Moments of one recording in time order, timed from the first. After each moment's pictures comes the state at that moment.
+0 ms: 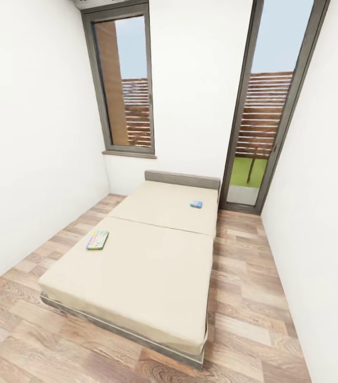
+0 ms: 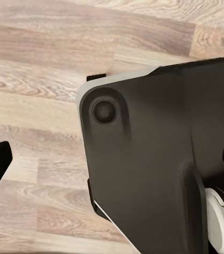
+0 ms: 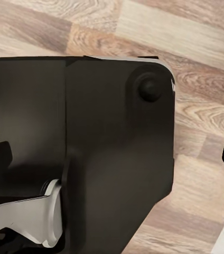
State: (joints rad) left arm -0.03 0.00 -0.02 -0.10 -0.12 -0.22 -0.01; right arm 0.00 0.06 0.00 -0.04 0.00 -0.29 -0.01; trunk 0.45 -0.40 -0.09
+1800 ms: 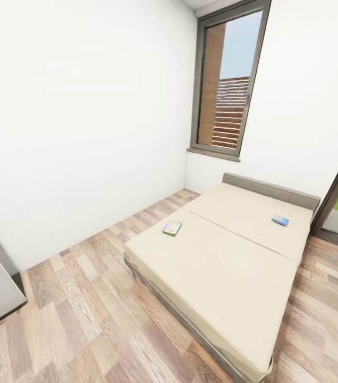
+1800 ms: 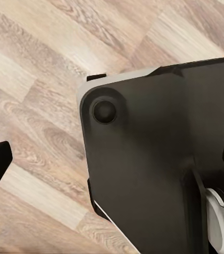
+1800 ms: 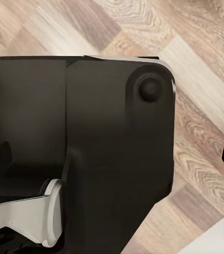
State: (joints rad) left arm -0.03 0.00 -0.01 -0.10 -0.12 -0.22 0.00; right arm 0.00 0.06 0.00 -0.04 0.01 -0.29 -0.01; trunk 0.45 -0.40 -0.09
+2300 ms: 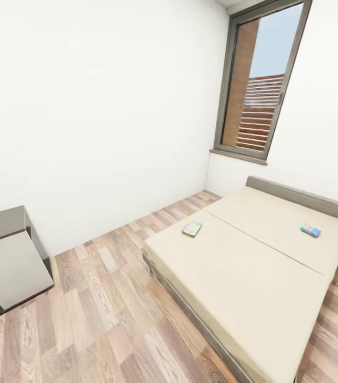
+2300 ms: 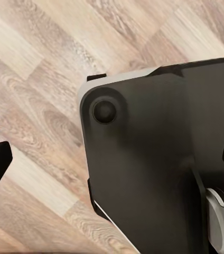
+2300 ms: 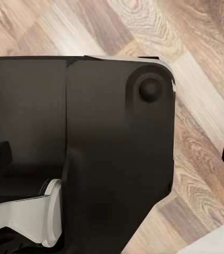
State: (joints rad) left arm -0.03 0.00 -0.01 -0.10 -0.12 -0.22 0.00; right arm 0.00 0.06 0.00 -0.04 0.01 -0.29 -0.01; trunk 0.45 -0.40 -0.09
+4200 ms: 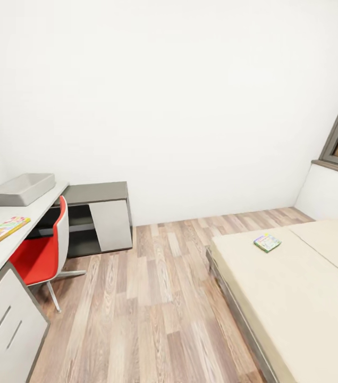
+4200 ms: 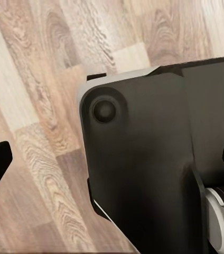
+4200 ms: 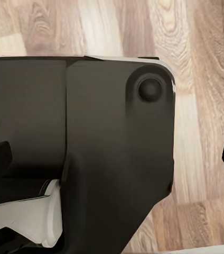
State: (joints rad) left arm -0.03 0.00 -0.01 -0.10 -0.12 -0.22 0.00; right arm 0.00 0.06 0.00 -0.04 0.01 -0.29 -0.01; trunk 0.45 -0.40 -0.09
